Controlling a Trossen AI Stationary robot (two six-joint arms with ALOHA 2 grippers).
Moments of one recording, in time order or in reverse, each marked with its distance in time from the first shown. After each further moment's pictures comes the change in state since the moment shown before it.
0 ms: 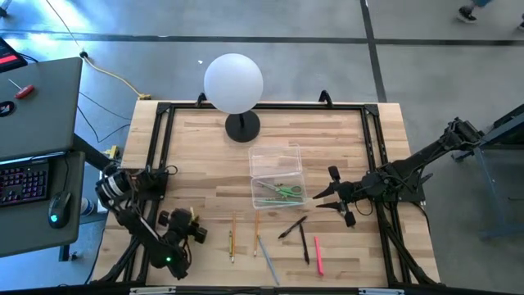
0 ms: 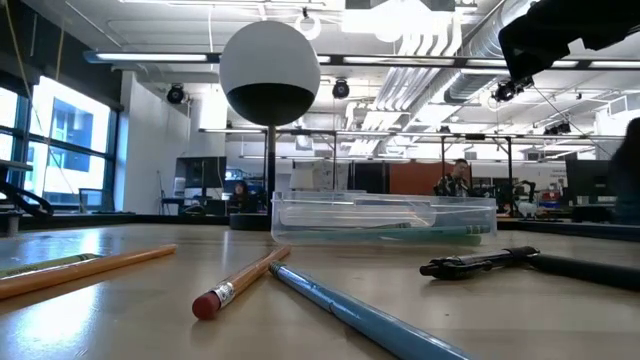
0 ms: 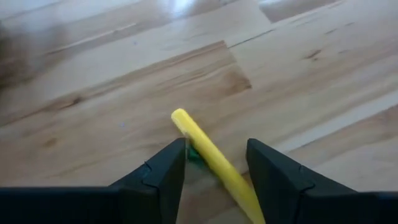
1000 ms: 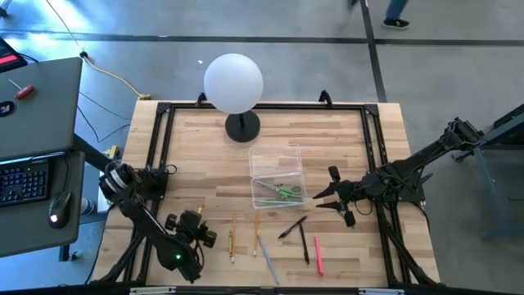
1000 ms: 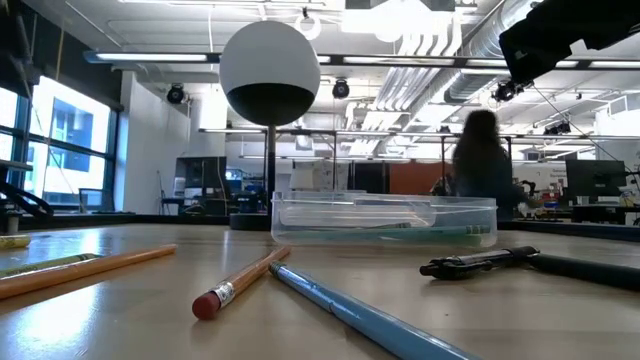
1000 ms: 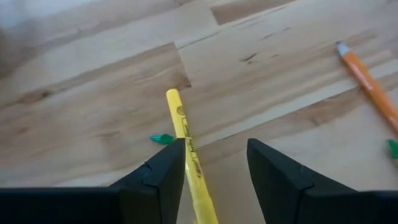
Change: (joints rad) left arm 0.097 -0.045 0.161 -0.051 0.039 0.139; right arm 0.000 0.000 0.001 -0.007 0.002 0.059
